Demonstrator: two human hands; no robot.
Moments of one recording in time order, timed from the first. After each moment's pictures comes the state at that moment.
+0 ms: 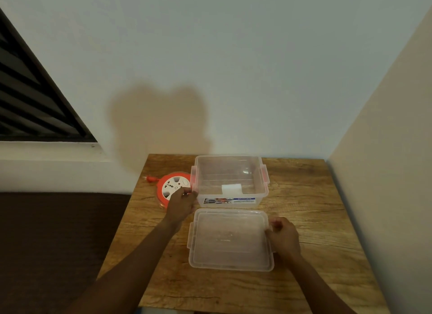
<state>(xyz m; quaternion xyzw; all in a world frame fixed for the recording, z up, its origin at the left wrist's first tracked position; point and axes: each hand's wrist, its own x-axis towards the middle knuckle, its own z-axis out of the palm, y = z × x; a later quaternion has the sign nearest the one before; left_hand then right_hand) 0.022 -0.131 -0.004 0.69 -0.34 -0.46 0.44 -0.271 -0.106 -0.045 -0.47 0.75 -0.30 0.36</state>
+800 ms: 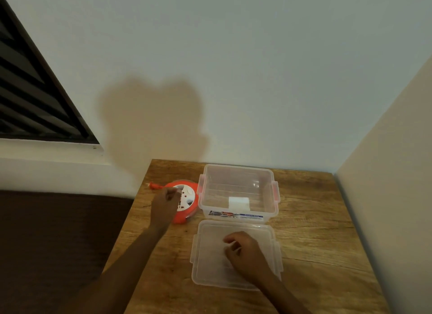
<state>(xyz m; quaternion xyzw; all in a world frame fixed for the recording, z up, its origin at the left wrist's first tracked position) 0.073 -0.144 -0.007 0.75 -0.37 -0.30 0.46 -0.183 -0.090 -0.024 -0.69 0.56 -0.19 0.42</state>
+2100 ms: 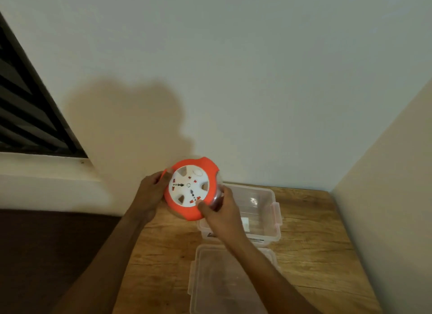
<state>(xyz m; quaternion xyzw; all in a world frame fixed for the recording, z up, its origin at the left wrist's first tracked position) 0.127 -0.197 0.073 0.62 -0.39 -0.42 0.54 -0.081 -0.174 0.080 -0.58 0.53 -0.39 0.48</state>
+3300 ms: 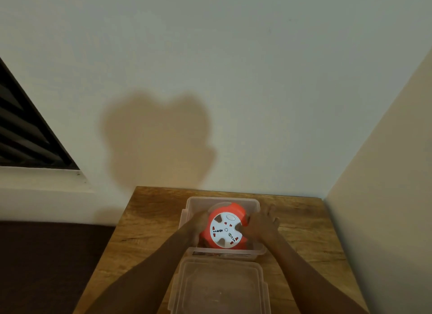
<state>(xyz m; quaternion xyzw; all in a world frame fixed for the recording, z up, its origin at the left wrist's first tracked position) -0.031 -0.229 0.012 0.62 -0.27 -0.67 0.31 -0.227 -0.262 0.000 -0.70 0.69 0.03 0.19</state>
